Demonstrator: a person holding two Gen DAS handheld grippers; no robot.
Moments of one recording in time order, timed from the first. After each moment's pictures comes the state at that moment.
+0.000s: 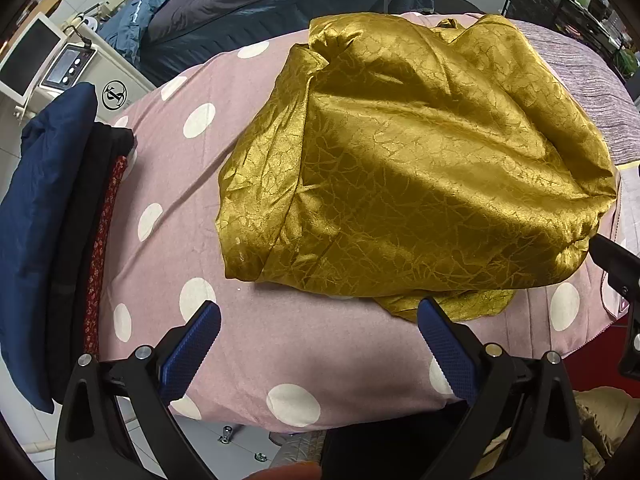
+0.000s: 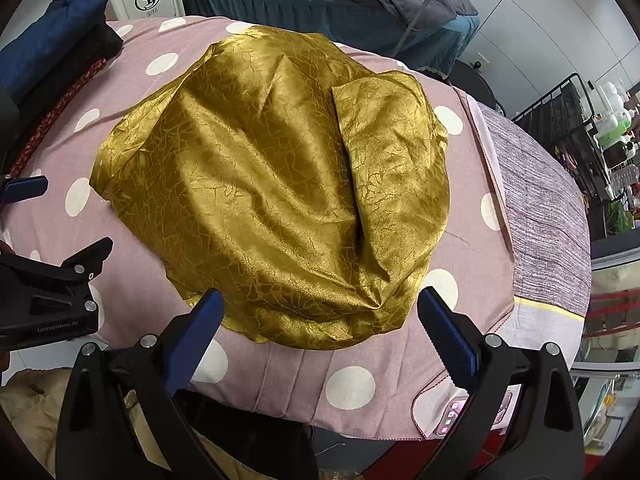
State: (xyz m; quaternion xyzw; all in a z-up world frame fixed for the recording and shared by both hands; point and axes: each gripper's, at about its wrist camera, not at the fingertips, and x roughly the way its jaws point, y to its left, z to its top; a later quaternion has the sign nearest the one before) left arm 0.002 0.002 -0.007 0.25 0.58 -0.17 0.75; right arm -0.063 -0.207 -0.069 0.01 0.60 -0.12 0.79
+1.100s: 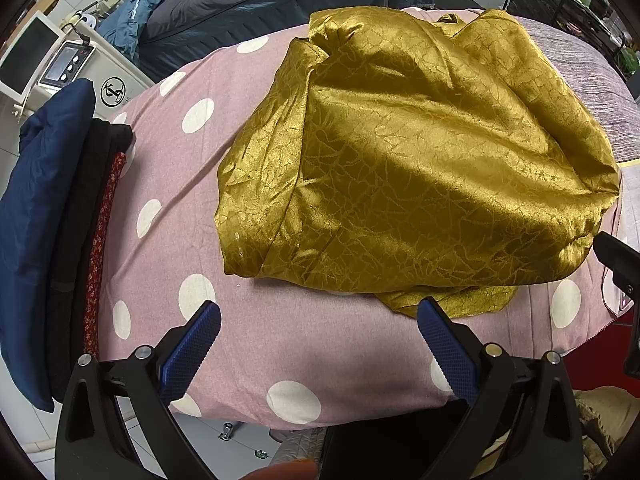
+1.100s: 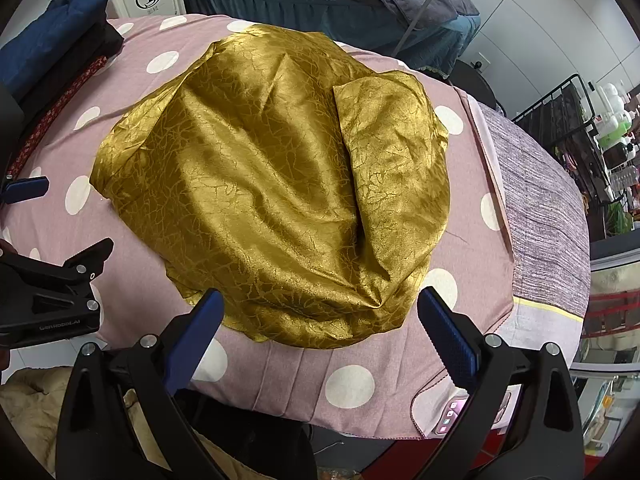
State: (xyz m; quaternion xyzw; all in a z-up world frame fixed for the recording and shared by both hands) left arm 0.002 0.000 -0.009 0.26 0.59 -0.17 0.75; right arm -0.063 -0.205 -0.068 0.01 0.60 -0.12 0.79
